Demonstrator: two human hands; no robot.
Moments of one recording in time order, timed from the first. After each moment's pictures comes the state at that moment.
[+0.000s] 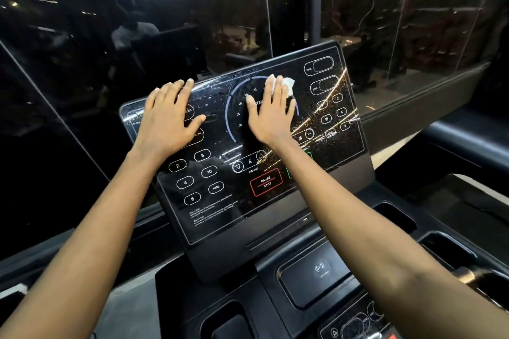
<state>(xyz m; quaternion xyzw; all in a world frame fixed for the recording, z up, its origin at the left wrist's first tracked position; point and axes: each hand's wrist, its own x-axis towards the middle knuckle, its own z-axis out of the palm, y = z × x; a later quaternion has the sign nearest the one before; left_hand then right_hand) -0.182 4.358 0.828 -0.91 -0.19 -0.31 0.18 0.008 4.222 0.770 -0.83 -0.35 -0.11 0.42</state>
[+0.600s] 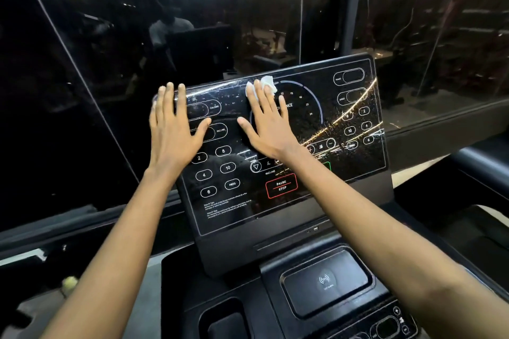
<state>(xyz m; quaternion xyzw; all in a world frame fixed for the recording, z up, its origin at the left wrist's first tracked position) -0.220 4.350 0.795 -0.85 -0.33 -0.39 0.08 -0.022 4.233 0.770 -0.74 -0.57 -0.18 0.31</state>
